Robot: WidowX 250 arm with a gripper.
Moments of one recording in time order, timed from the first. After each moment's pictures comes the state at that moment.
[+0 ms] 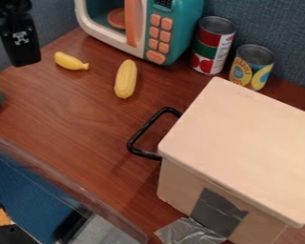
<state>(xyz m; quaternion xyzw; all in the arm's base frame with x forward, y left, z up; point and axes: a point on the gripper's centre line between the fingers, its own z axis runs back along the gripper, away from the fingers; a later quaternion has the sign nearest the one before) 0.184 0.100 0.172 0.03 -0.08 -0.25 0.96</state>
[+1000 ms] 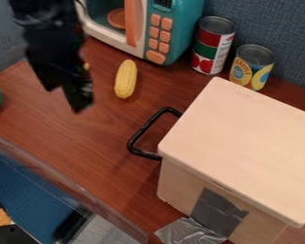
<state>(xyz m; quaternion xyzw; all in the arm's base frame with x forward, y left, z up) 0.215 0.068 0.104 -0.01 -0.13 -0.07 0.99</state>
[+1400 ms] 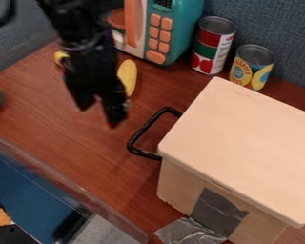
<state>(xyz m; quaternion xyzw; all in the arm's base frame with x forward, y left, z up) 0.245 0.042 0.075 -0.05 -0.12 -0.05 0.99</state>
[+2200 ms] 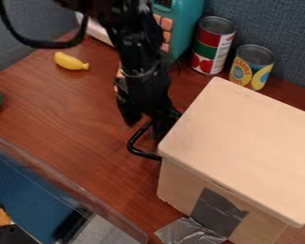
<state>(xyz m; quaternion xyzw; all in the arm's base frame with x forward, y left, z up) 0.276 -0.008 0.047 -0.05 -0.12 -0.09 0.99</state>
